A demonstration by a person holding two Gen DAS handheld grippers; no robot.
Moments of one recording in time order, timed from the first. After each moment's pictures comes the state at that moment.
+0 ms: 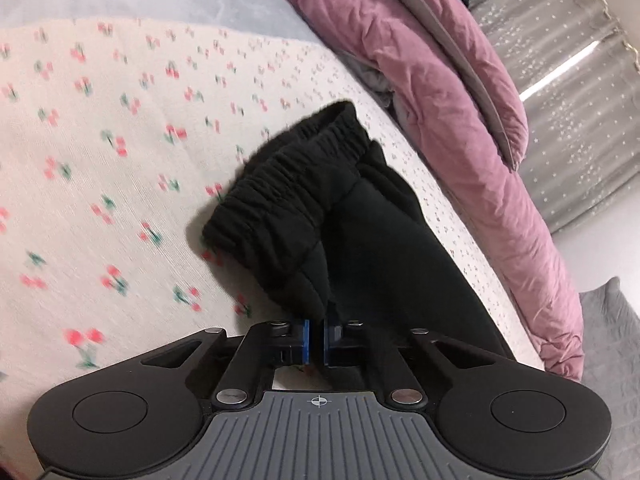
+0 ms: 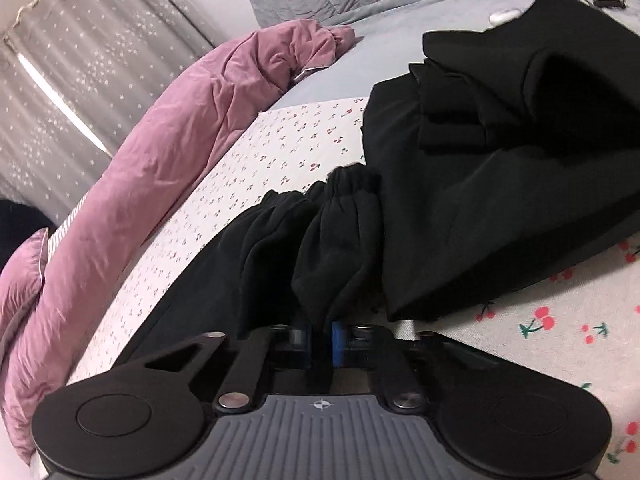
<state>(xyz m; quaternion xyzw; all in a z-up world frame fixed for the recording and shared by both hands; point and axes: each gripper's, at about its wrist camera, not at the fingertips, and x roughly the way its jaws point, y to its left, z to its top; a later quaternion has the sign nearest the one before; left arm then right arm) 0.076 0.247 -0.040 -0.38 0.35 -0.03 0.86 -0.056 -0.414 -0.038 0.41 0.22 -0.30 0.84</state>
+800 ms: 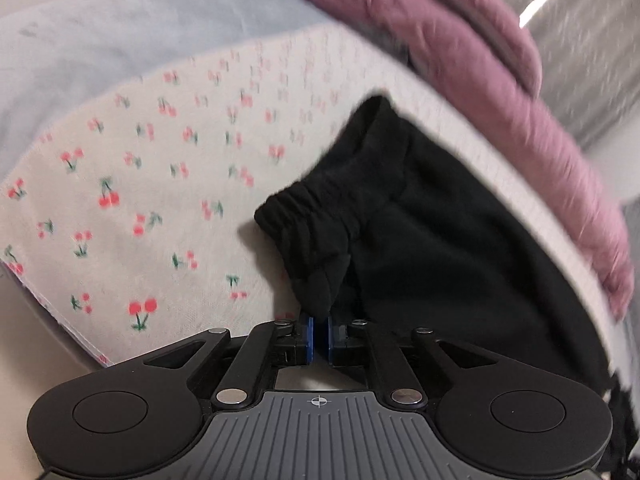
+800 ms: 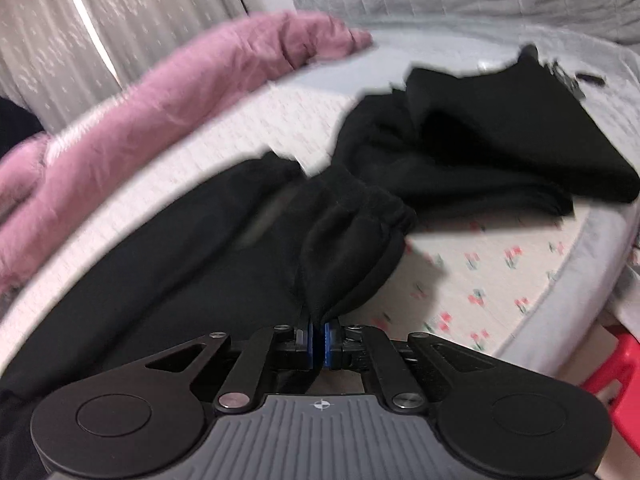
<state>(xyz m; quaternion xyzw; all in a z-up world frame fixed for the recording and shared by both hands) 0.042 0.301 -0.017 -0.24 0.45 -0.03 0.86 -0.137 -0.363 -0.006 0.30 0.32 -0.30 0.85</state>
